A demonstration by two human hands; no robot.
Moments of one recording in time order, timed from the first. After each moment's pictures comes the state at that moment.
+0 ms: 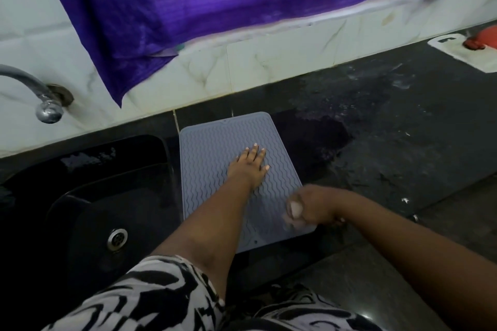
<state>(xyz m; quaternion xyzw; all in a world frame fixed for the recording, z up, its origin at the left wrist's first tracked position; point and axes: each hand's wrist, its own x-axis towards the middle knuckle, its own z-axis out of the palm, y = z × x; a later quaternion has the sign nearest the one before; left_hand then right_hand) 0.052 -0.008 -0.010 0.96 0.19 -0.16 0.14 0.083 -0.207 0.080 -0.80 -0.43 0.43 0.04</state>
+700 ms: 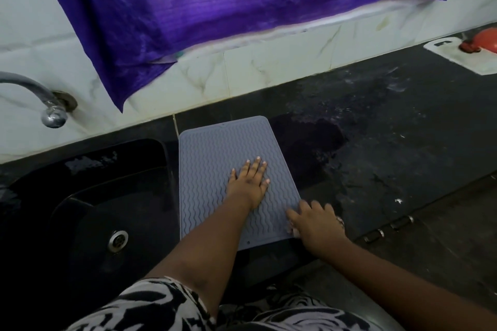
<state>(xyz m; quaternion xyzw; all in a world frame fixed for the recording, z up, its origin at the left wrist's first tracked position) 0.028 -0.039 -0.027 0.96 0.21 -0.14 0.13 0.054 -0.250 -0.004 -0.87 -0.47 0.12 -0.07</state>
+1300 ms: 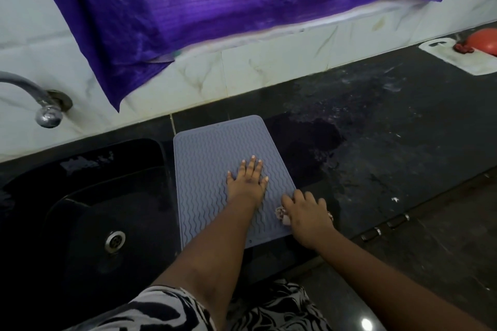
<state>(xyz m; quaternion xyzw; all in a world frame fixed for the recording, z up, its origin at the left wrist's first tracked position) 0.035 -0.047 -0.035 0.94 0.27 -0.13 0.13 0.053 -0.230 0.005 -0.90 -0.43 0.11 -0.04</state>
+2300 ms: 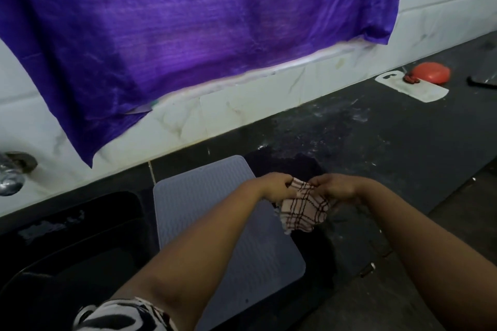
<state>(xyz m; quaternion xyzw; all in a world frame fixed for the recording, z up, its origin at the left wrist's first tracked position) 0.138 -0.056 0.090 0.93 0.00 -0.21 0.29 0.208 -0.241 0.109 -0.81 -0.19 0.47 0.30</state>
